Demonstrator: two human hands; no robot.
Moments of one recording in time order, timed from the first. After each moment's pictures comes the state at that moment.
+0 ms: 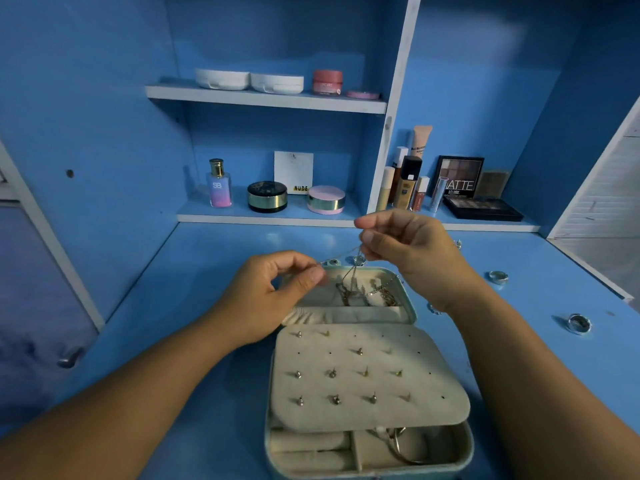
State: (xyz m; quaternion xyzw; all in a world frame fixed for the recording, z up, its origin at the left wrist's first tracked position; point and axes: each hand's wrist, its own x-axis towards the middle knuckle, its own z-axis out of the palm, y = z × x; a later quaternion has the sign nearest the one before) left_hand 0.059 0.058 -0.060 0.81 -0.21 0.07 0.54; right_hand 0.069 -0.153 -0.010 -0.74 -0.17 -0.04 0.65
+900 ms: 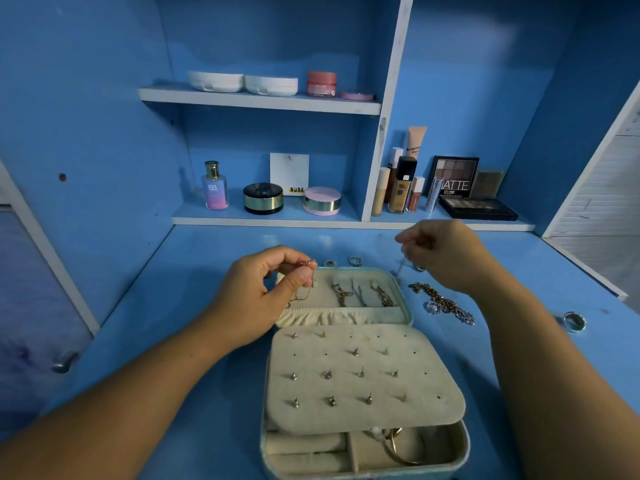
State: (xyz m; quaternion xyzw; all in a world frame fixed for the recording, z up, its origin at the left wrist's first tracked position) left_hand 0.062 0.063 -0.063 0.81 -0.24 0.15 0.51; right_hand 0.094 -0.207 -0.020 -0.93 -0.04 -0.10 0.35
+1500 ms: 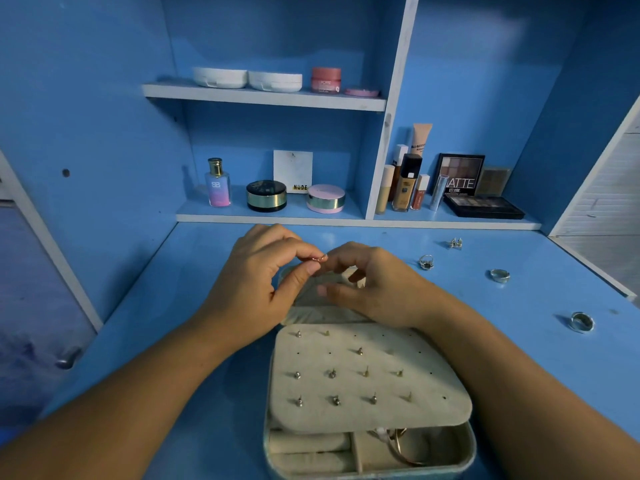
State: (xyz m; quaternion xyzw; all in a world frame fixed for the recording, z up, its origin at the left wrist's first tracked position) left_hand 0.062 0.064 -0.053 0.82 -0.32 0.35 0.31; right_hand 0.068 -0.131 -0.032 -0.88 -0.29 -0.01 0.38
